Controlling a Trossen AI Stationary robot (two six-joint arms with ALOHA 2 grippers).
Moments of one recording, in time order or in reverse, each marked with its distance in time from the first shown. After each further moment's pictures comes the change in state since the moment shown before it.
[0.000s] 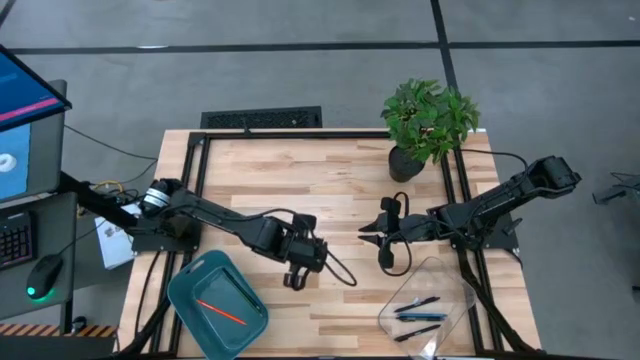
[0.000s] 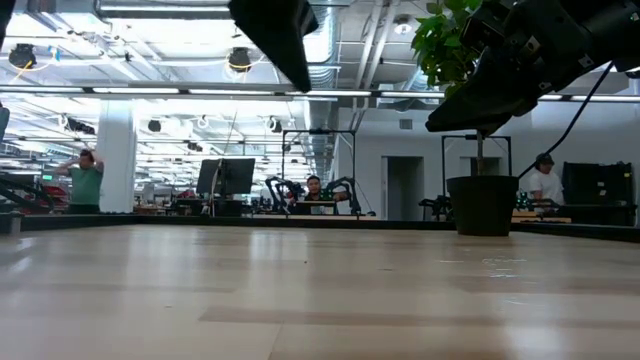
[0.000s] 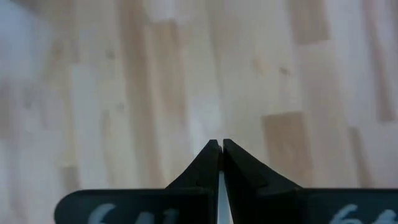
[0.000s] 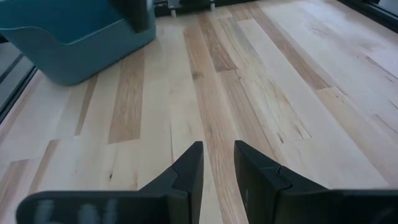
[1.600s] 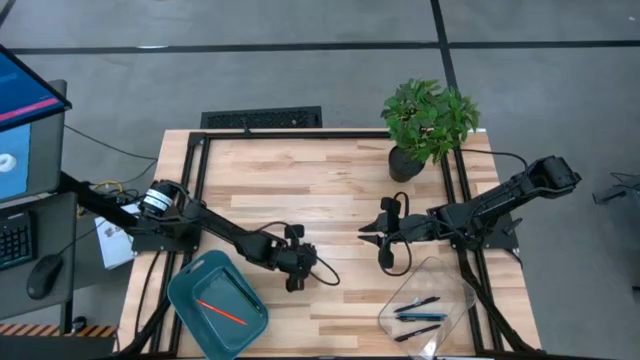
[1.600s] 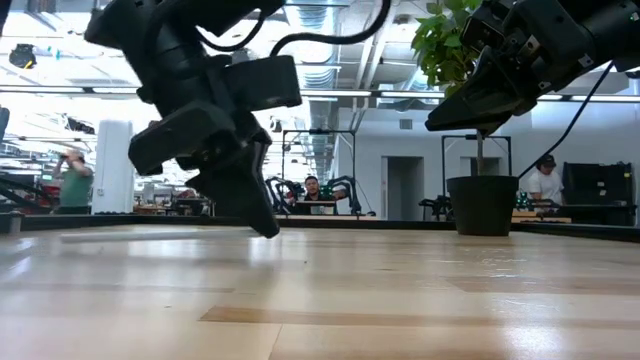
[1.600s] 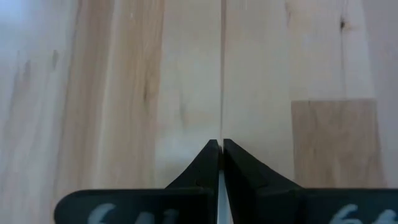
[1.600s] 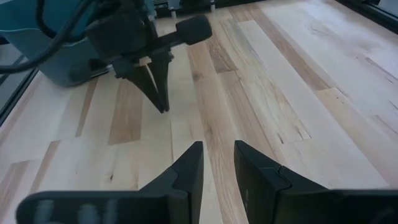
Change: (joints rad) left arm -0.030 0.005 -0.568 0.683 -0.075 -0.156; right arm 0.000 0.000 0.000 0.005 0.000 0.000
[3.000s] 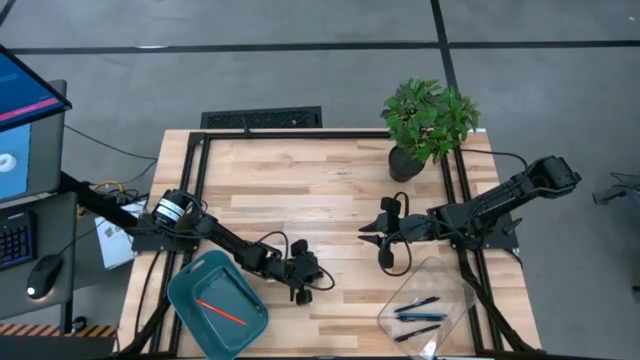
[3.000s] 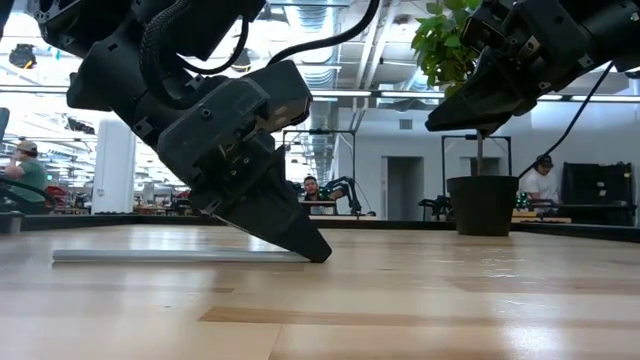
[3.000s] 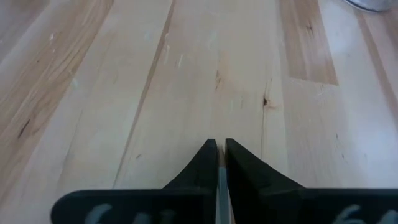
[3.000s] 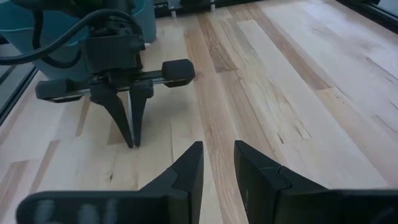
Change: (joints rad) left arm -0.059 0.162 -0.152 0.543 0.053 -0.237; right arm 0.000 0.000 0.000 -0.001 0.000 0.000
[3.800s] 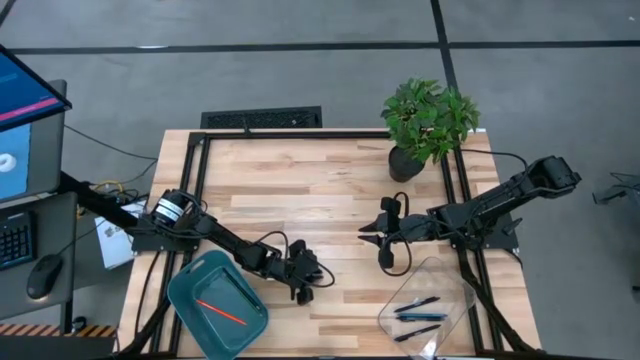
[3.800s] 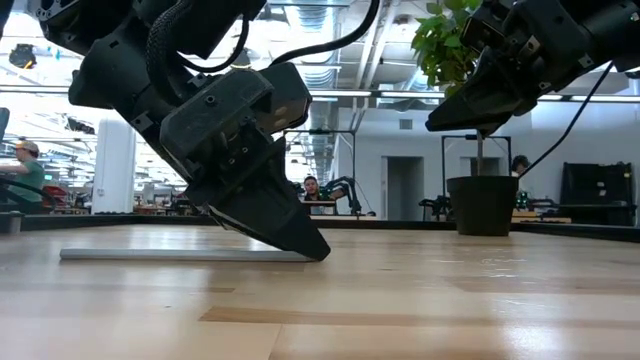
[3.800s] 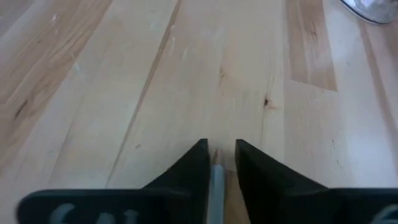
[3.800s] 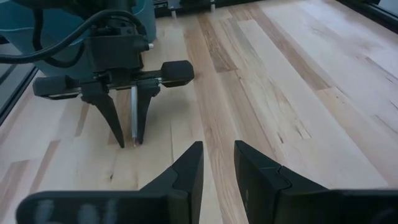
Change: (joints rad) left arm -0.006 -0.001 0.000 -0.015 0.024 -0.088; right arm 0.000 0.000 0.000 0.000 0.000 0.000
